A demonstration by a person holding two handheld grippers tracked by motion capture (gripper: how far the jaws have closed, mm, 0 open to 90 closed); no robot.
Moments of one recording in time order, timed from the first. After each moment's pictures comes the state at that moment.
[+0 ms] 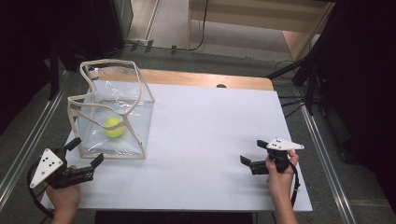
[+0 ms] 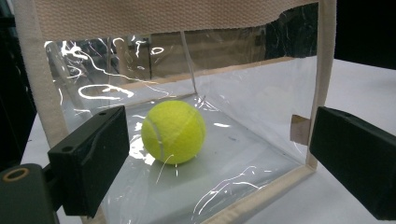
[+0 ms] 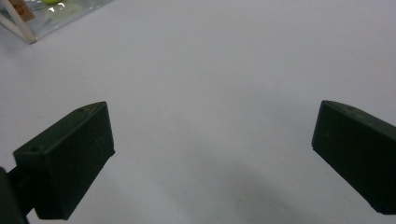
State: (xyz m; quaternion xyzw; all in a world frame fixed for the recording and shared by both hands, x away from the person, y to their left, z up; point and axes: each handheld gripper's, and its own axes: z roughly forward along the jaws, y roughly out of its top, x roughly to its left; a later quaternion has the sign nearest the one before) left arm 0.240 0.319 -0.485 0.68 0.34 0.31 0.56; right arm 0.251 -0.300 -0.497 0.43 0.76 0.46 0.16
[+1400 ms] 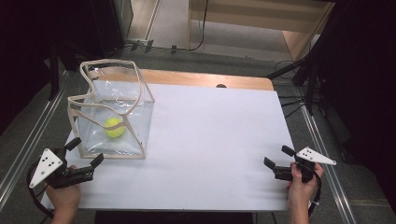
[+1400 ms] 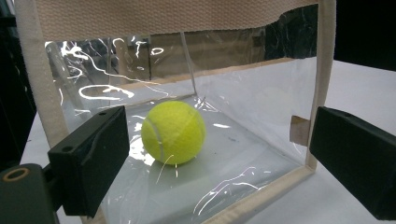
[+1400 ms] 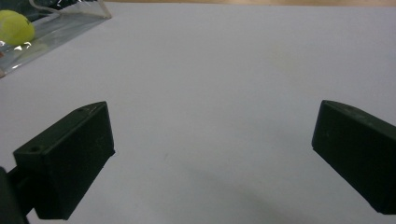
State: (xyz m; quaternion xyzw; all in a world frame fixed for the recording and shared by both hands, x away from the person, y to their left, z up) left arm 0.241 0.319 -0.485 0.68 0.34 0.31 0.57; right arm 0.218 -0.365 -0.508 0.49 0.69 0.50 0.21
